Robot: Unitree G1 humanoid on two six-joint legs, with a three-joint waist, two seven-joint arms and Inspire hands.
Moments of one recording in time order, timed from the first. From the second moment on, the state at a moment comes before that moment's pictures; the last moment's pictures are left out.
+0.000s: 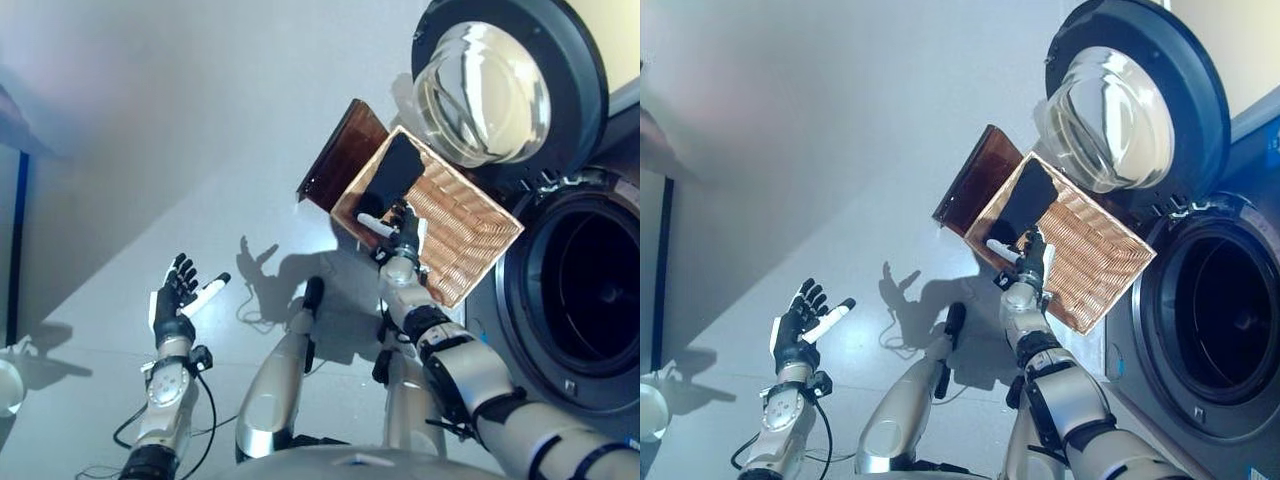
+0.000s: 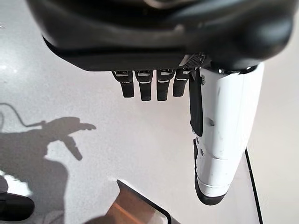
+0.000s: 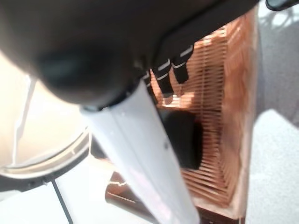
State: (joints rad) left arm 0.10 0.28 -0.06 0.46 -0.40 -0.38 0.24; right arm -0.73 -0.07 0.14 1.12 0.29 -0.18 -0.57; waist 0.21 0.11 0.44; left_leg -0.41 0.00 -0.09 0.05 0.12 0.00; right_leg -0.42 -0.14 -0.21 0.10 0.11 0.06
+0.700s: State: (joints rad) left arm 0.09 0.29 -0.06 0.42 -0.40 -0.38 0.27; right arm -0.81 -0.06 0.05 1.12 0.33 -0.22 -0.68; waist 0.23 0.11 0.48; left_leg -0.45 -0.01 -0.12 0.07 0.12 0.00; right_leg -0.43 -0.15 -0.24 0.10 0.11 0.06
